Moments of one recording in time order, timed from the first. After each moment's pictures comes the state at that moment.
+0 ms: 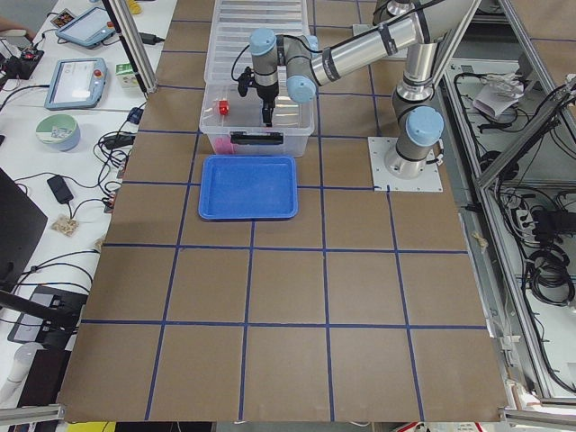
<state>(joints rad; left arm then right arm) -1.52 -1.77 -1.92 -1.08 1.55 0.13 1.69 -1.49 1.40 -1.62 -1.59 0.14</state>
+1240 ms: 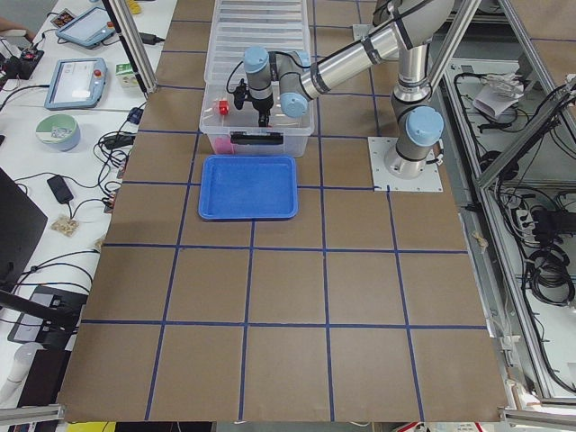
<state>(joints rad) -1.51 -1.87 -1.93 -0.99 1.50 0.11 1.70 -1.49 1.40 -1.62 -1.59 0.14</state>
